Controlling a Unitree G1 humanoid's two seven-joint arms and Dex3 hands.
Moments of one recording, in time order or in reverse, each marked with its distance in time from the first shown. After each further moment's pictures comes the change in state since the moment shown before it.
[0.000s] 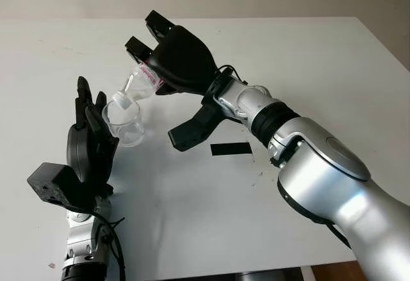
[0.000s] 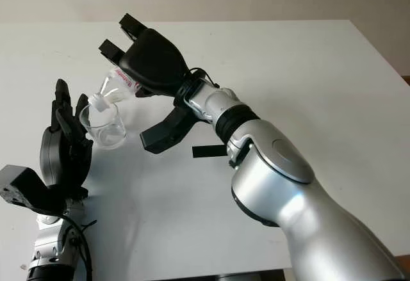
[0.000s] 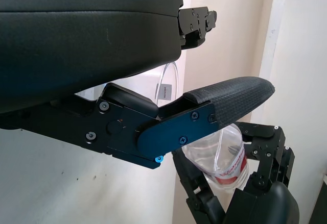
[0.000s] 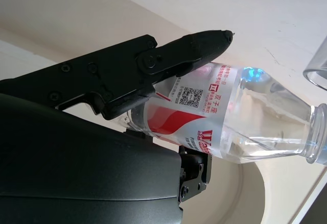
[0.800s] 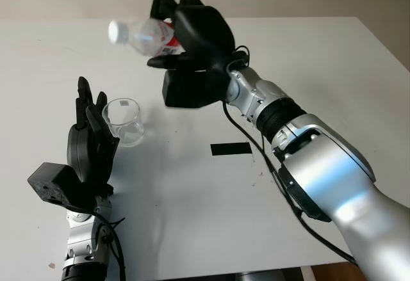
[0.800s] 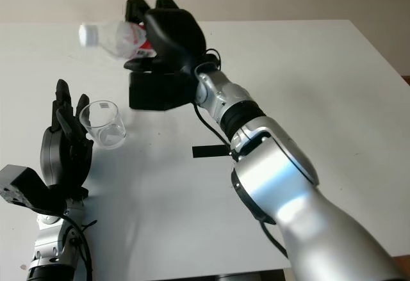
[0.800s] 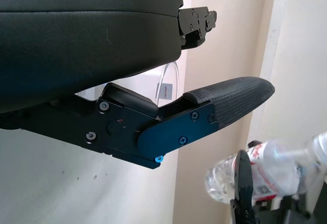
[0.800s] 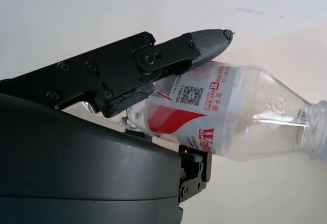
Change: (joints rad) left arm 0.001 0.000 0.001 0.000 -0.003 0.003 -0.003; right arm 0.053 -0.002 -0.499 -0.032 0.583 -0.141 0.444
